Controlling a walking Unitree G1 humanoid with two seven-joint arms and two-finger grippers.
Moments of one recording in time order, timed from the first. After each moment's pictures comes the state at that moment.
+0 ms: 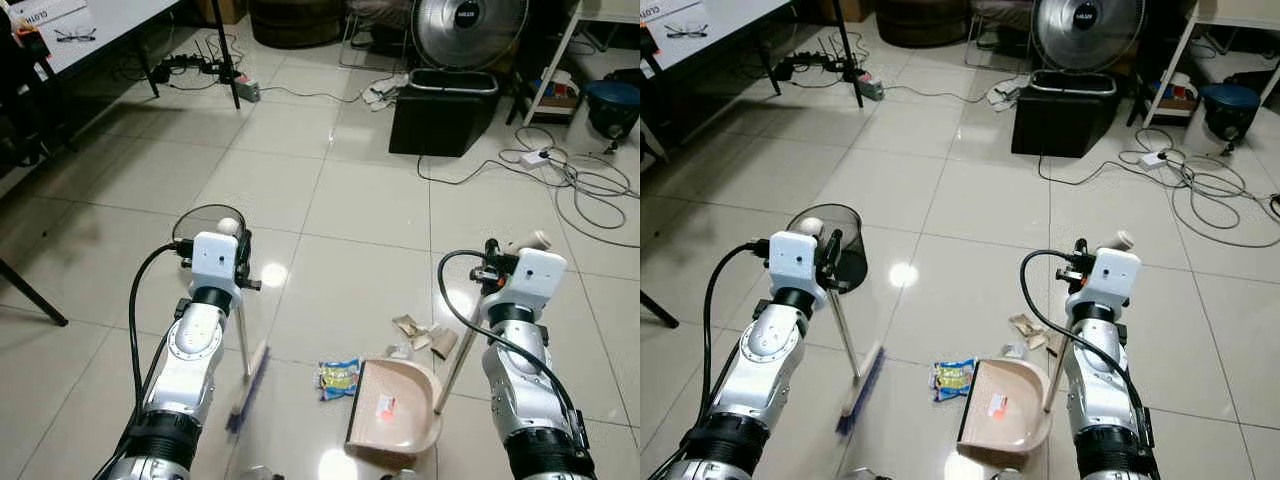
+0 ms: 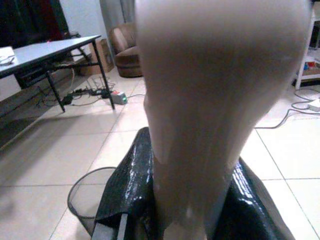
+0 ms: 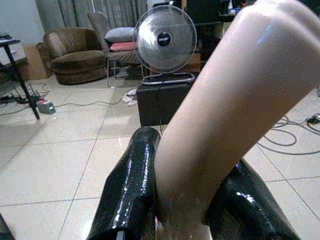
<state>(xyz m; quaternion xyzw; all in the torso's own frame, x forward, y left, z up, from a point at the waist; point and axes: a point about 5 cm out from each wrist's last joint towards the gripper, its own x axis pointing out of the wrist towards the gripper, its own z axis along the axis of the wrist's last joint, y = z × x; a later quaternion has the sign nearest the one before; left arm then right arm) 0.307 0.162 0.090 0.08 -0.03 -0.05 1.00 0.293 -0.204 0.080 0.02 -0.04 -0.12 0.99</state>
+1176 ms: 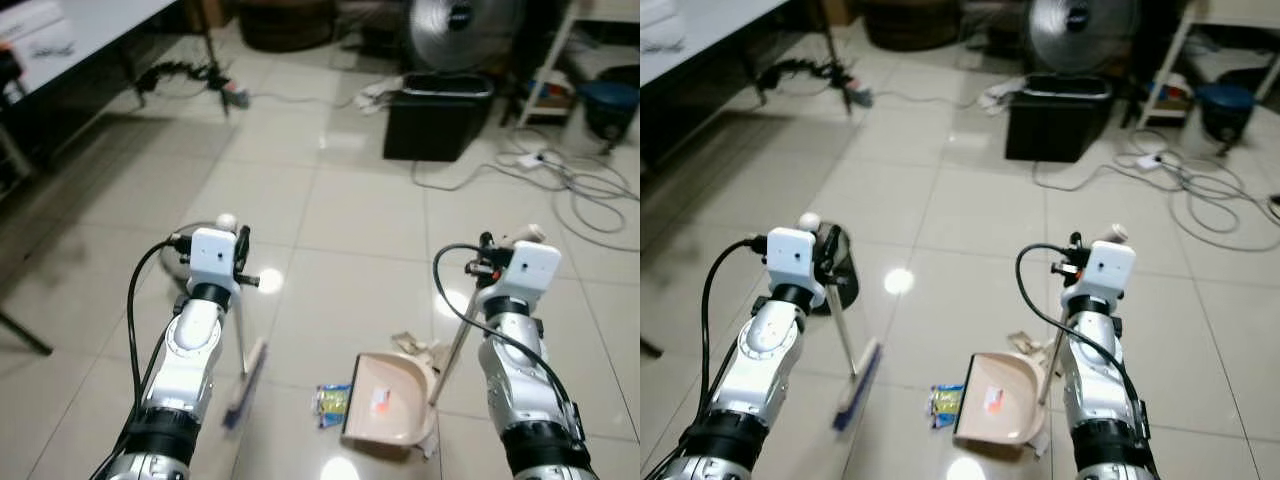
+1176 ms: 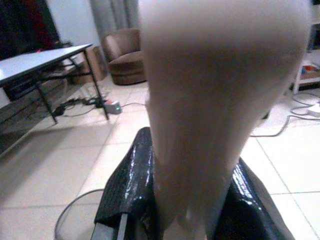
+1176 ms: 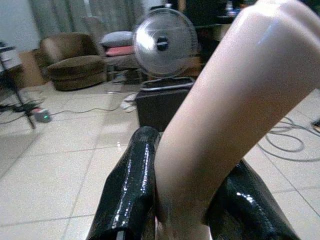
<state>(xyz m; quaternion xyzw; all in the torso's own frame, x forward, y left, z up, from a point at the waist) 0.311 0.159 0.095 0.08 -0.04 -0.05 0.99 0.298 -0.205 0.085 0.02 -0.04 -0.12 0.99</state>
